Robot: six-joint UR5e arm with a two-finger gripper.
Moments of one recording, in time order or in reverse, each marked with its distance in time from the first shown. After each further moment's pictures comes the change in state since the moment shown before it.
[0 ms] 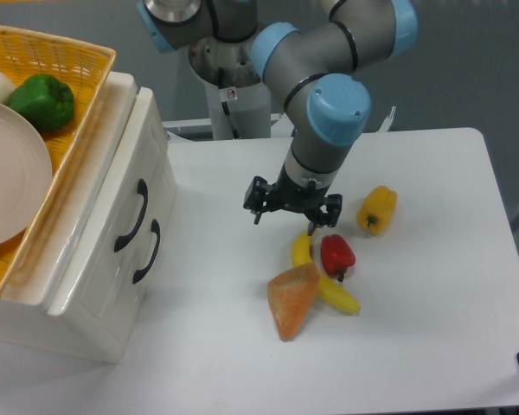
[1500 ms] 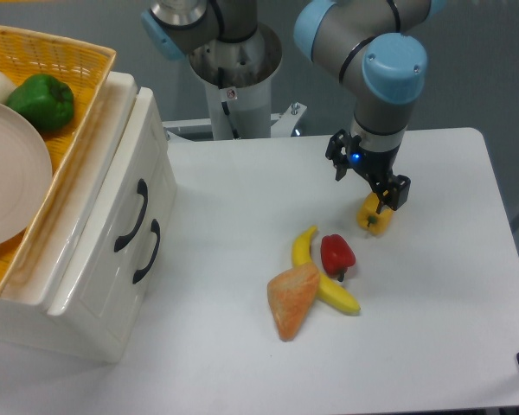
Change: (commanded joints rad) arm 0.204 0.051 -0.058 0.097 0.215 0.928
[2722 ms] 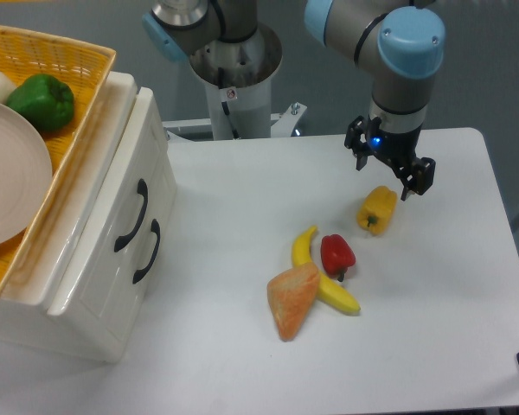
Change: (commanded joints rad) arm 0.041 0.021 0.041 0.000 0.040 0.030
